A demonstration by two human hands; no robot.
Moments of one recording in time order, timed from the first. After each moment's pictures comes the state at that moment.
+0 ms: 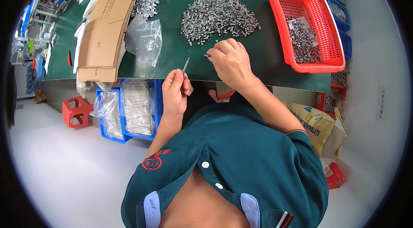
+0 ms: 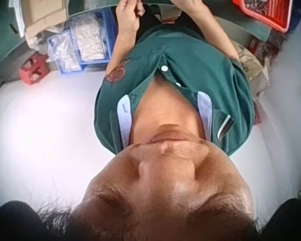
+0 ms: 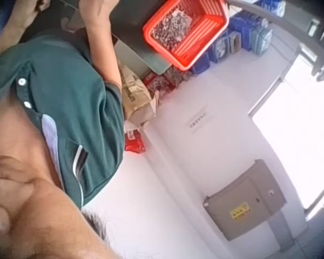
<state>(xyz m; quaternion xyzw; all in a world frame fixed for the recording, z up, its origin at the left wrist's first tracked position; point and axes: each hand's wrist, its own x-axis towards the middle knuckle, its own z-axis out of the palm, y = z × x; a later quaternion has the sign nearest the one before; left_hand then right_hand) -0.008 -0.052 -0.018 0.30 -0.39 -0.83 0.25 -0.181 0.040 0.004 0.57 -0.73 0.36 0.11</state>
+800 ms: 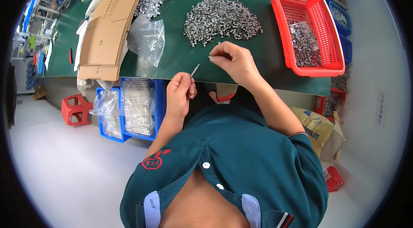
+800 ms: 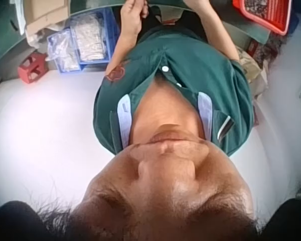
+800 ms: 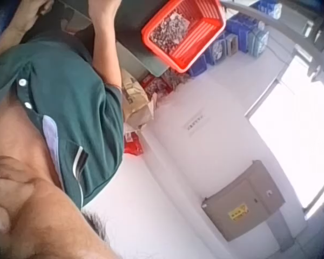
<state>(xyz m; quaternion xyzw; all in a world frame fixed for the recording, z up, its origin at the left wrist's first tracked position) -0.007 -0.045 -0.017 0.28 -0.44 -0.82 0.23 -0.185 0.046 0.021 0.37 -0.73 0.52 -0.25</state>
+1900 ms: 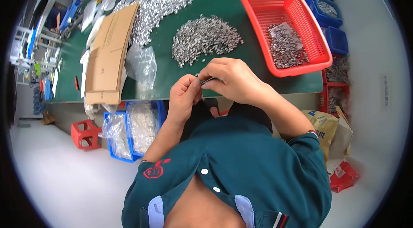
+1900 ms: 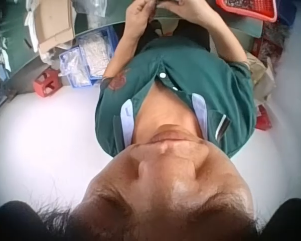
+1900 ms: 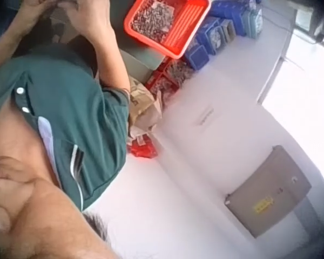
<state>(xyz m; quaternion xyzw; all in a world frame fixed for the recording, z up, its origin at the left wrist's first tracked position) -0.063 -0.032 0.039 0.16 -0.59 -0.78 0.16 -0.207 0.088 0.090 0.61 -0.64 0.46 -0.12</state>
